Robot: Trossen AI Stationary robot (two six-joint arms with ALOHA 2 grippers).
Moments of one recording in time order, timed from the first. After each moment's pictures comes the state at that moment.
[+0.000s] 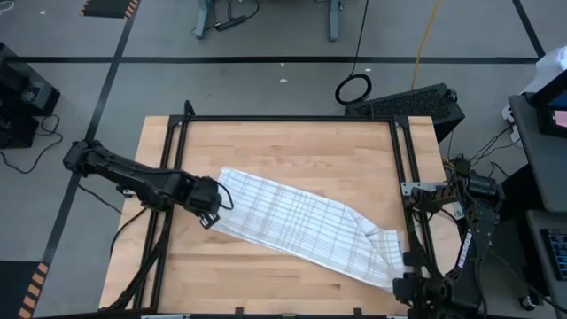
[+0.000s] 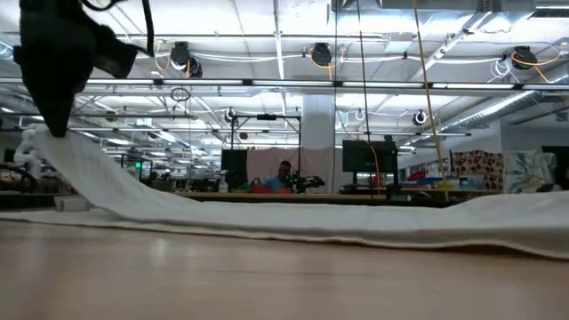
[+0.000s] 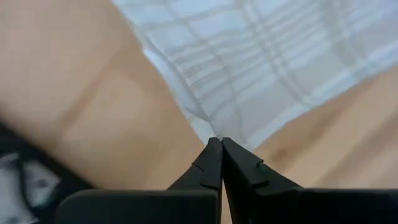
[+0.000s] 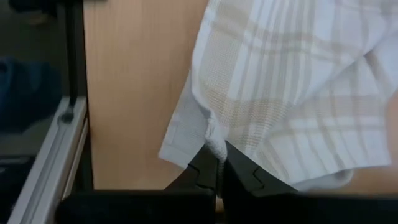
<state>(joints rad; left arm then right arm) -0.28 1.15 0.84 -1.15 -0.05 -0.99 1.31 1.72 1.25 -1.15 0.25 1.35</state>
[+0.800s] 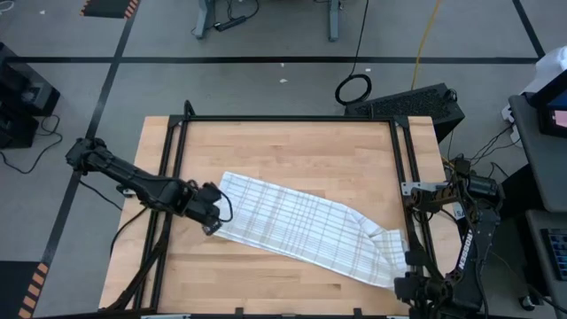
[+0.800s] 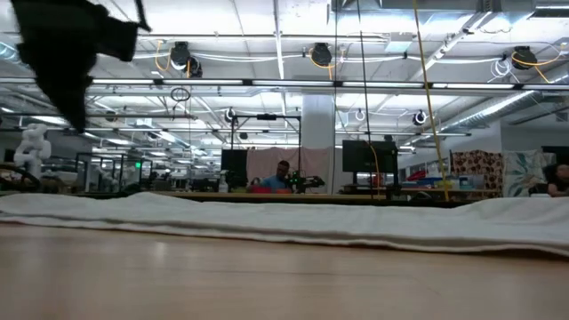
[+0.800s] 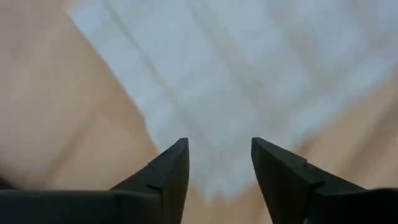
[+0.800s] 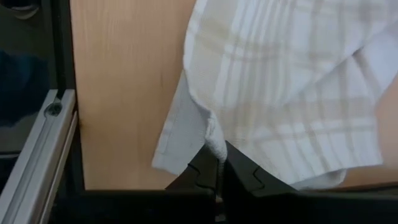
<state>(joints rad) -0.40 1.17 0.84 -1.03 -0.26 -1.01 1.32 1.72 1.25 -1.18 0.23 1.37</state>
